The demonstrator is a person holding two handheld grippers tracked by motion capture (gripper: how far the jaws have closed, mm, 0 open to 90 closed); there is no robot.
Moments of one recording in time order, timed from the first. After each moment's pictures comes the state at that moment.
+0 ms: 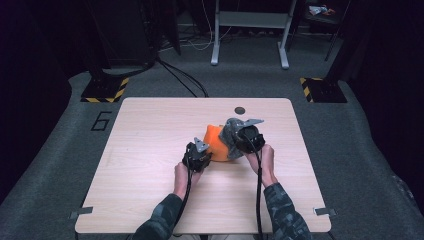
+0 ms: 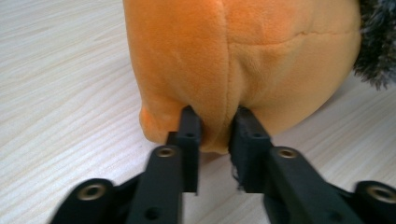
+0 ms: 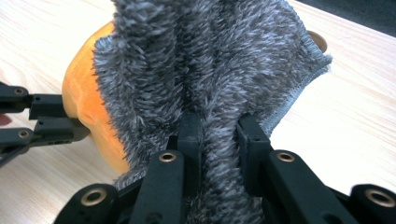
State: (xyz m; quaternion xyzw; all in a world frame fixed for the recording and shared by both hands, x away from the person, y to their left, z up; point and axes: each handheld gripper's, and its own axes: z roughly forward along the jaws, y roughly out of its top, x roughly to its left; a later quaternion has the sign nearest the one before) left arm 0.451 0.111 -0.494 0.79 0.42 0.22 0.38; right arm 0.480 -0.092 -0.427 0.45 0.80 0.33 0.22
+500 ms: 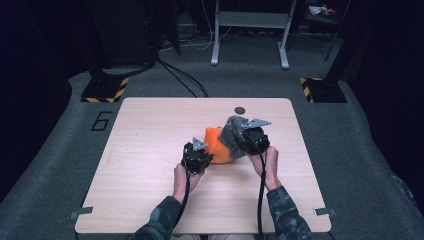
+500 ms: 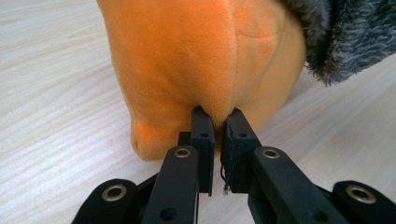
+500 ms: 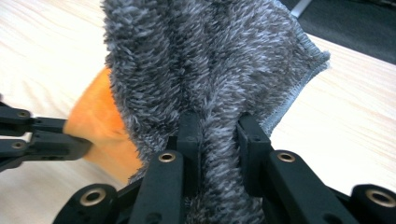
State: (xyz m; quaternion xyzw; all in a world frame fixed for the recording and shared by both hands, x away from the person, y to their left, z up) left arm 0.435 0.117 -0.475 0.79 0.43 0.15 0.41; right arm 0.460 -0.099 -0.408 0.43 0.79 0.37 0.23
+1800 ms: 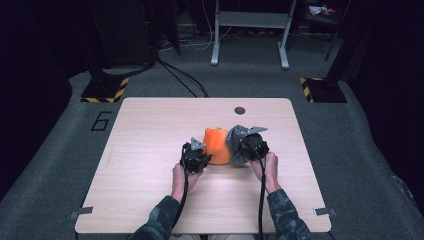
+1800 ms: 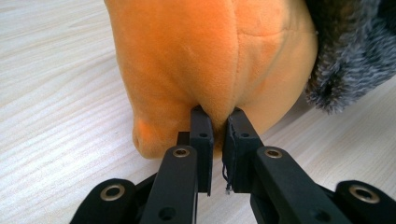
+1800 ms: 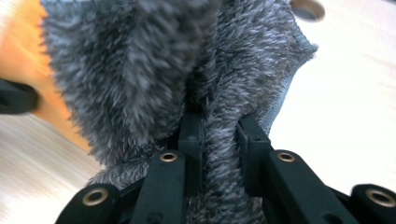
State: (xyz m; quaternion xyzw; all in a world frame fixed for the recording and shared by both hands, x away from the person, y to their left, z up) left arm 0.442 0.121 -0.484 0.79 0.43 0.16 0.40; right arm 0.470 -0.108 -0.451 0.46 0.80 0.31 0.21
